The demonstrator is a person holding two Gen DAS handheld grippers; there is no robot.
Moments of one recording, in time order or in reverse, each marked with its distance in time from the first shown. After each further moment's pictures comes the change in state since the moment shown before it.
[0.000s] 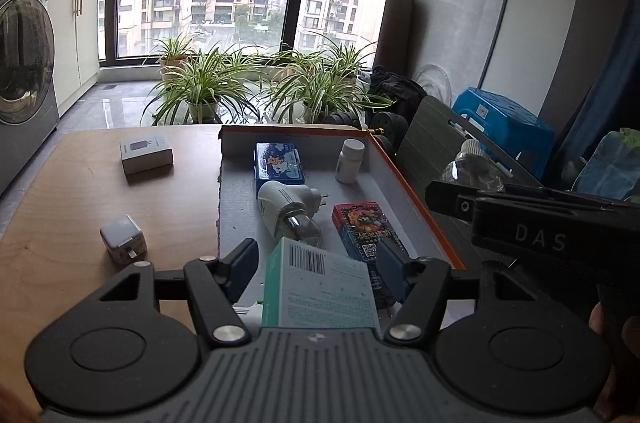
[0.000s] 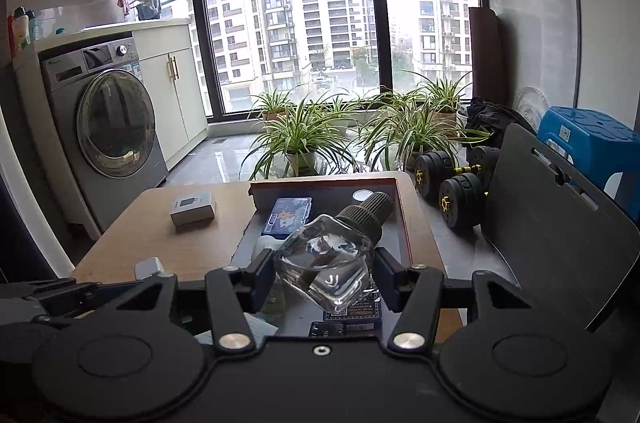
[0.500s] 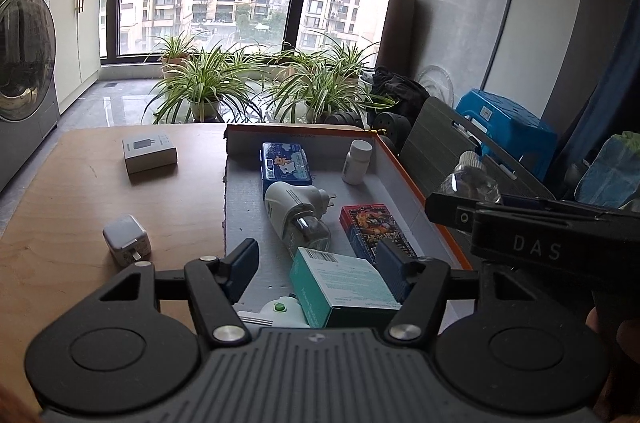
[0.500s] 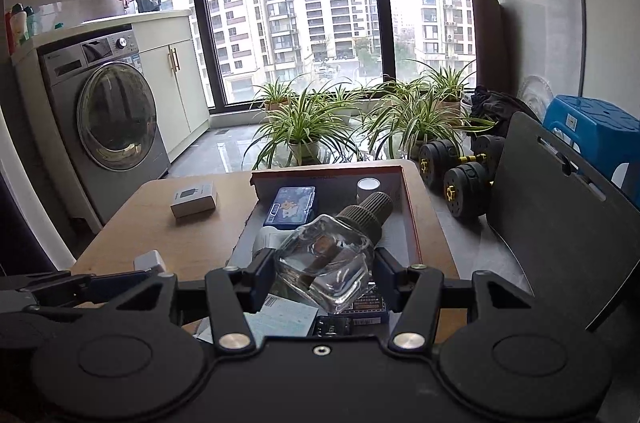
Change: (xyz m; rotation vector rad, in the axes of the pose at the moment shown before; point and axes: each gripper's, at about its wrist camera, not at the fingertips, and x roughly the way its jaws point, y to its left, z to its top) left arm 0.002 0.007 0.000 -0.011 0.001 0.006; right arm 0.012 -0.001 -0.002 0.008 0.034 0.011
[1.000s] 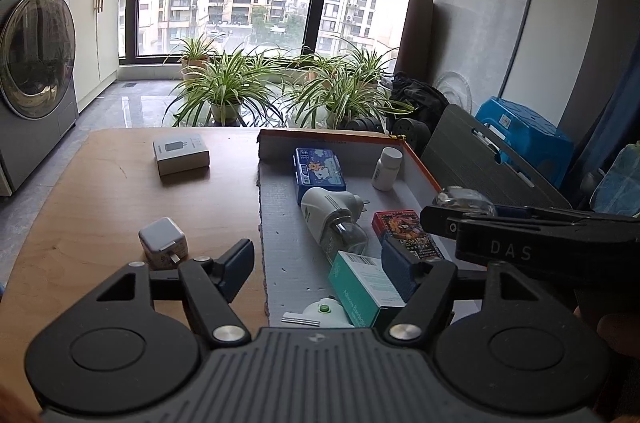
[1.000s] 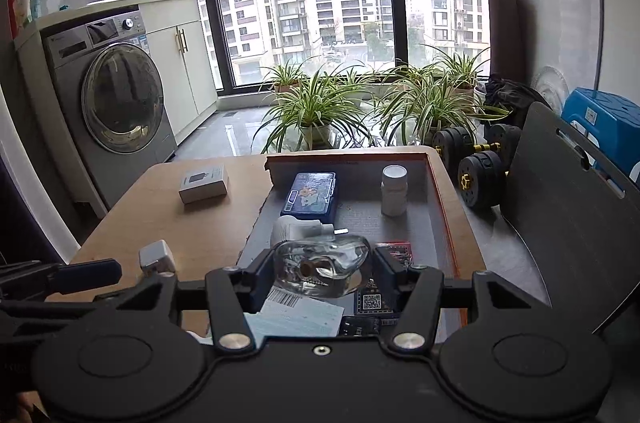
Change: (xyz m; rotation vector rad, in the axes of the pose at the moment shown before) left arm -0.012 0.023 0.003 -0.025 -0.010 0.047; right arm 0.025 0.017 0.003 -0.020 0.051 0.018
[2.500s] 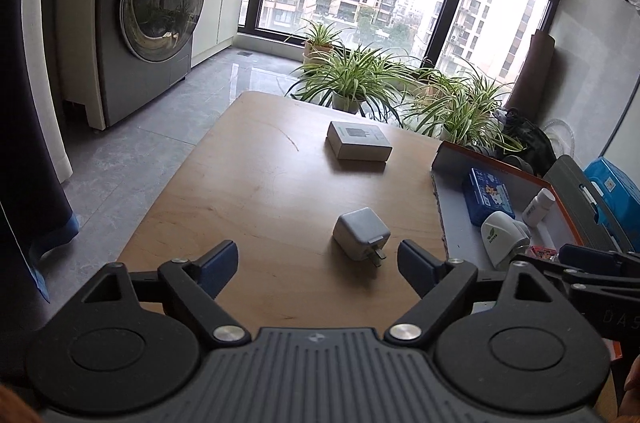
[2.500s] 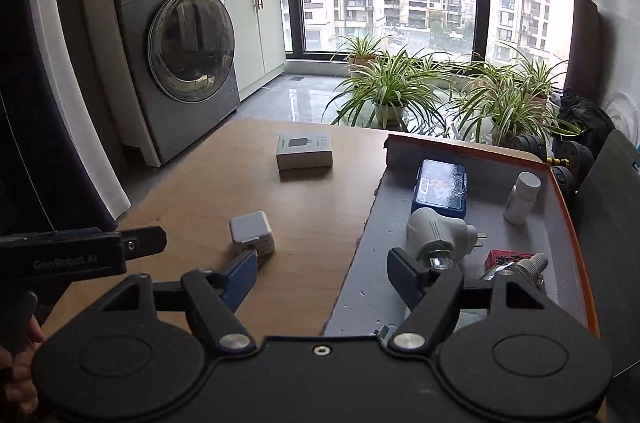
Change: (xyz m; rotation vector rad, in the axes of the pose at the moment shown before) left arm -0.021 0.138 -0.010 -0.249 0.004 0.231; right arm 0.042 0.109 -0.002 -0.176 0.097 0.139
